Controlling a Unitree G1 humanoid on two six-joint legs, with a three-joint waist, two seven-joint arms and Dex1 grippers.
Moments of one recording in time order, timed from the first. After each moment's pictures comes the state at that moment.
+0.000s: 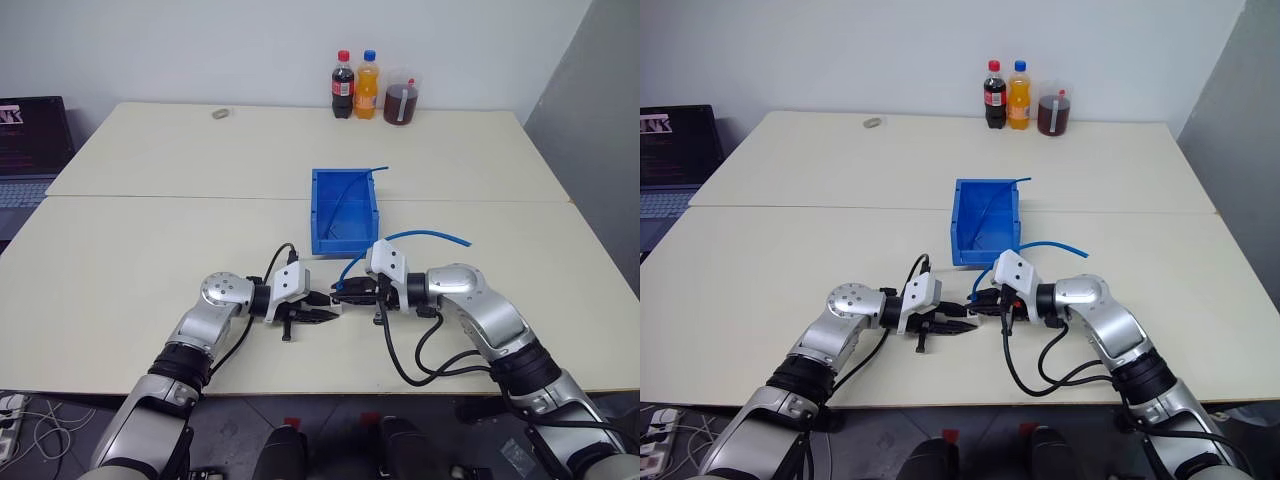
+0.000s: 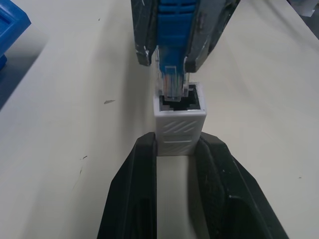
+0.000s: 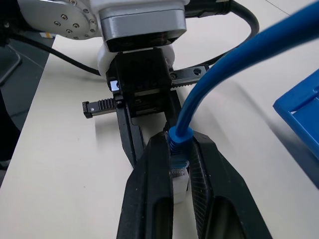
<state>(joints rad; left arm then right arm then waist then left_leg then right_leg) -0.53 0.49 -0.27 0.46 -0.16 -0.09 -1.30 -0.55 -0.41 0.39 0.00 0.23 0.38 0.98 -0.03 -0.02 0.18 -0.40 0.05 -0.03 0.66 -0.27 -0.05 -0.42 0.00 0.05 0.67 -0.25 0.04</state>
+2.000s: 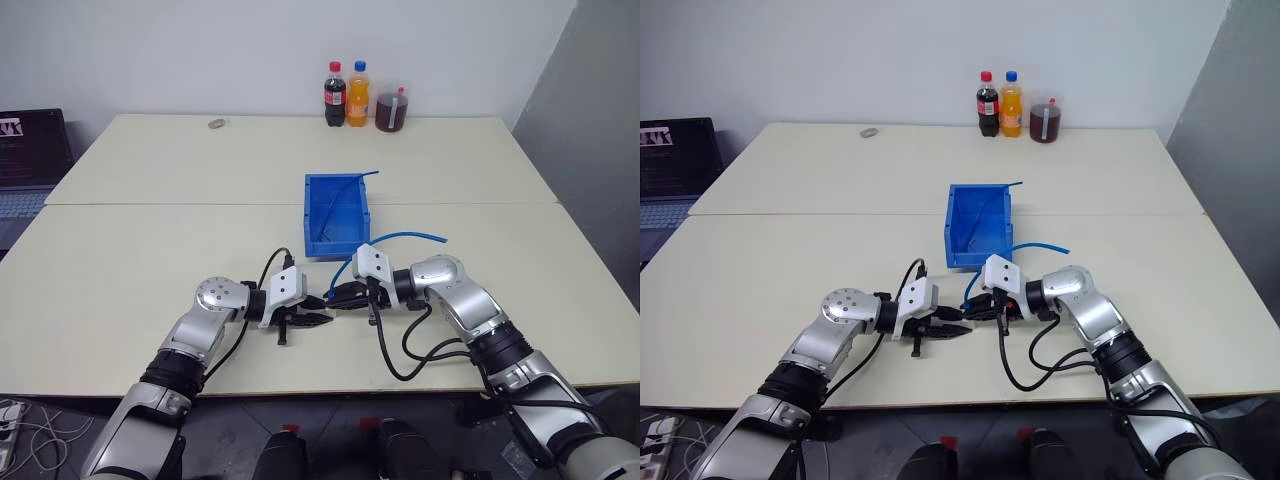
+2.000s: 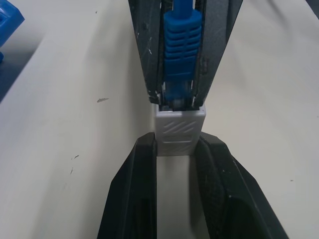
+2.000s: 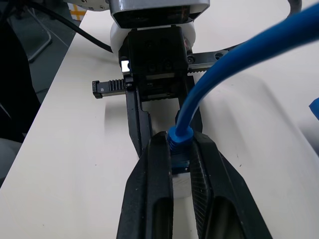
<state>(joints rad) -0.48 0.52 -0.26 0.39 -0.14 -0.05 -1.25 -0.66 -0.32 0.41 0.28 0.14 0.25 1.15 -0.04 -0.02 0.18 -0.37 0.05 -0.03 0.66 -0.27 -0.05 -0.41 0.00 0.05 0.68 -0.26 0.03</state>
